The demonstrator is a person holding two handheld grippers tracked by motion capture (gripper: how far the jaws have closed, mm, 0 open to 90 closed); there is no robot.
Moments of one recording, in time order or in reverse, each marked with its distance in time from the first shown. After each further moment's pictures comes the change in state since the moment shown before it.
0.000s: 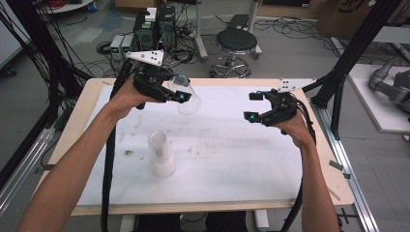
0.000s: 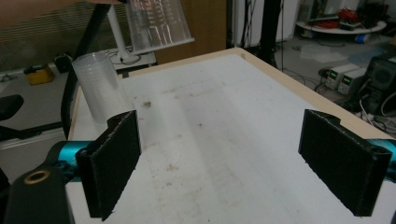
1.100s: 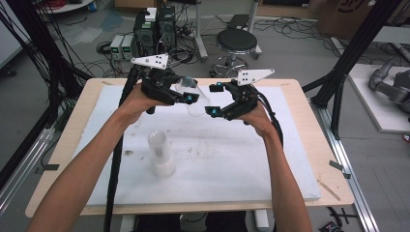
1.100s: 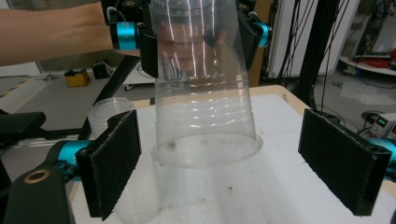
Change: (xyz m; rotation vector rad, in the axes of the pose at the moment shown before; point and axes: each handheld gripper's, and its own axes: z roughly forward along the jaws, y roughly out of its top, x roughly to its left) left arm -0.004 -0.008 0.018 -0.117 -0.017 -0.030; right arm 0.019 0.040 0.094 -0.085 0.159 -0.109
